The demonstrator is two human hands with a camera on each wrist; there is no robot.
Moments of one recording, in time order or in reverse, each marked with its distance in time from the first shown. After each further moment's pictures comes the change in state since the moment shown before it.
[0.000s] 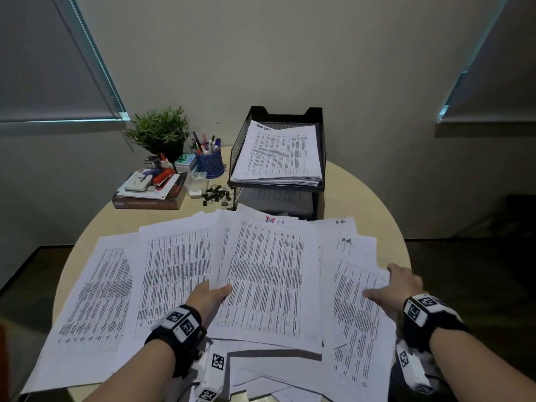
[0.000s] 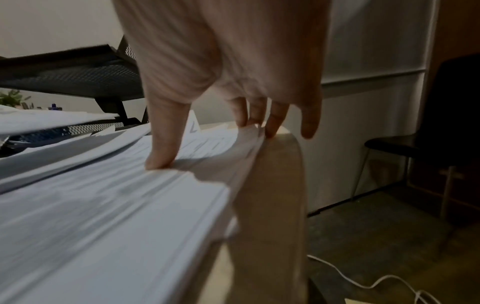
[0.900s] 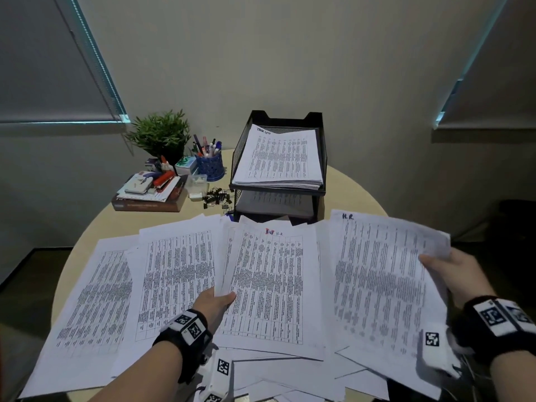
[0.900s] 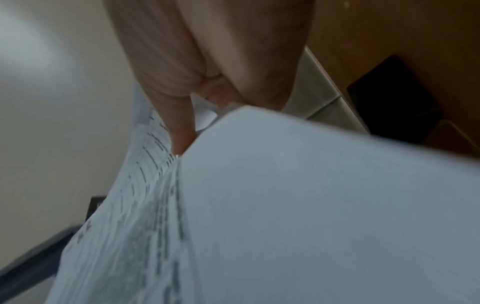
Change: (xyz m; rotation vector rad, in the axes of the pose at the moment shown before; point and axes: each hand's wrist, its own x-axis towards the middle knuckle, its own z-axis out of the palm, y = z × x) left_hand -0.013 0.007 0.003 0.051 0.017 -0.094; right_hand -0.030 0.026 -0.073 1.099 0.194 -0.147
